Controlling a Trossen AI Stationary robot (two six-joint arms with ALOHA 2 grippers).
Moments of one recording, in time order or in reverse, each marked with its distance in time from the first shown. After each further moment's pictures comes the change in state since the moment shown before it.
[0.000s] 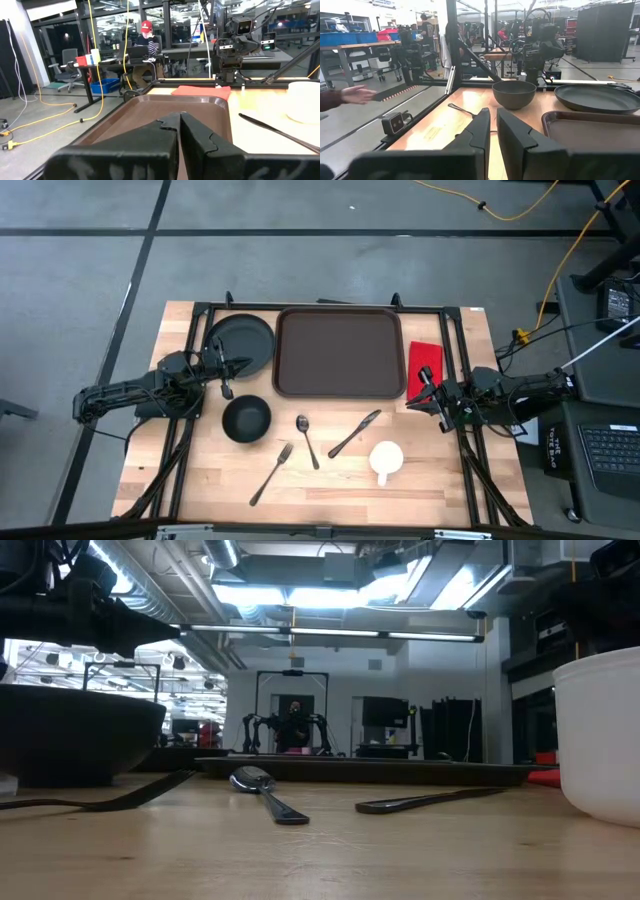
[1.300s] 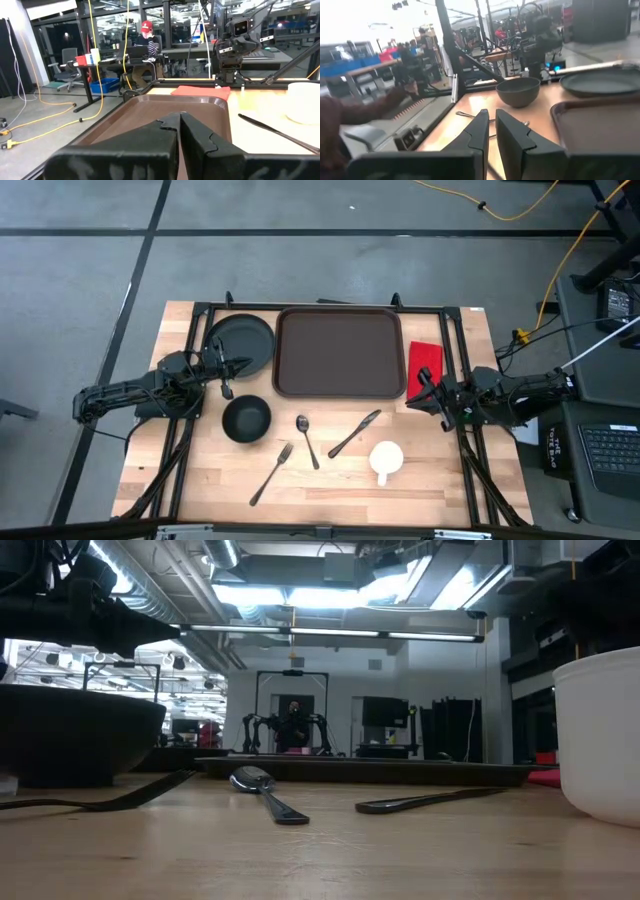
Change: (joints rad) left arm 0.000 0.000 0.000 0.000 0.000 -0.008; right arm 0.000 0.000 0.000 0.011 0.017 0.197
